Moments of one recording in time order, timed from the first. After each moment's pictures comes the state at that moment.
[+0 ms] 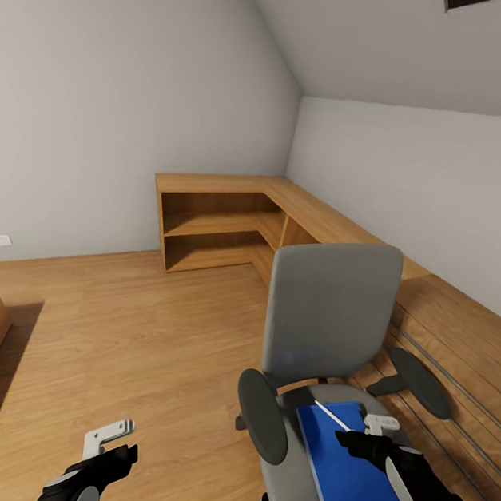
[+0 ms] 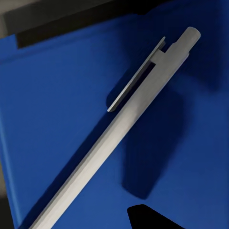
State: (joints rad) left arm -0.02 -0.13 0.00 -1.43 0.39 0.56 0.48; right arm -0.59 -0.29 0.16 -0.53 -0.23 0.28 0.21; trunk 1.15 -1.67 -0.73
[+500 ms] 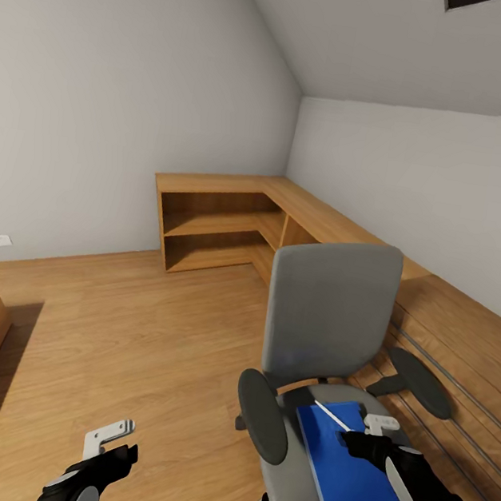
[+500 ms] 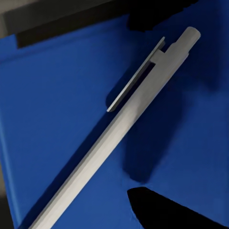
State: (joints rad) left arm -0.02 -0.13 0.00 -1.43 0.39 0.56 0.47; right arm -0.59 -0.29 0.16 -0.53 -0.23 0.28 0.21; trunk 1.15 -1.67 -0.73
